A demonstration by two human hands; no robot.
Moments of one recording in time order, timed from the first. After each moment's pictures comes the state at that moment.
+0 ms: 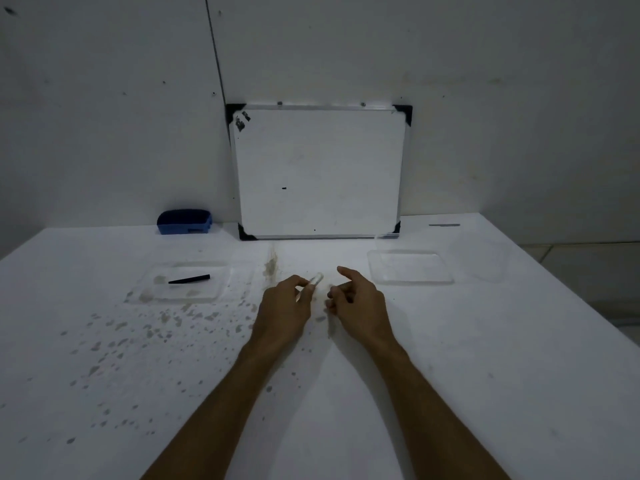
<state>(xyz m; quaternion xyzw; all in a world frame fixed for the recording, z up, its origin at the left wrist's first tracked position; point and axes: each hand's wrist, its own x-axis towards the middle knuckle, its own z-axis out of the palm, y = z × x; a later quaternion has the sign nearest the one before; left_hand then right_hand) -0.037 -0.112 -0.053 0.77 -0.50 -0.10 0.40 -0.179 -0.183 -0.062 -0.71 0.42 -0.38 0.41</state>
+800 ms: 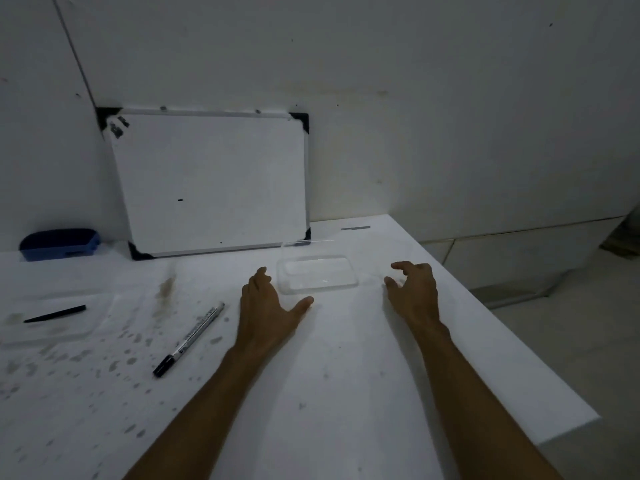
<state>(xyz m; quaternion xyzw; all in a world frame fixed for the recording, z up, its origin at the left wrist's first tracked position) -0.148 -0.202 -0.071 0.74 -0.53 -0.10 0.39 -0.403 -0.299 -0.049 -0.65 0.63 -0.38 0.18</state>
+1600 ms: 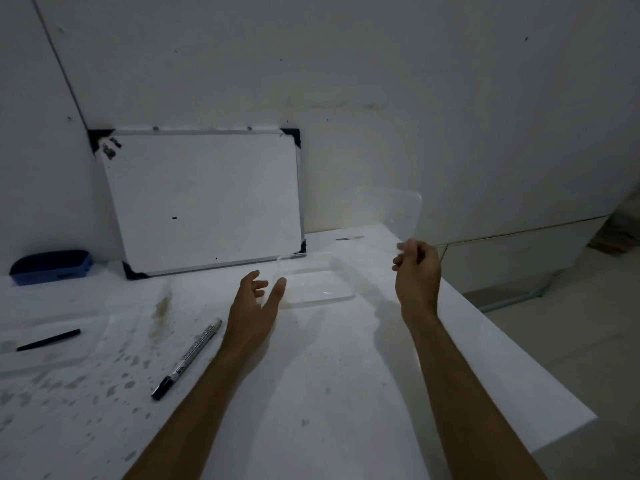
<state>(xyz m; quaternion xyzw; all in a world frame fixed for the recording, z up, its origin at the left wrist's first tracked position) -0.125 -0.209 -0.048 0.68 -0.46 -0.23 0.52 -0.376 -0.286 0.006 -0.44 0.49 -0.66 0.35</state>
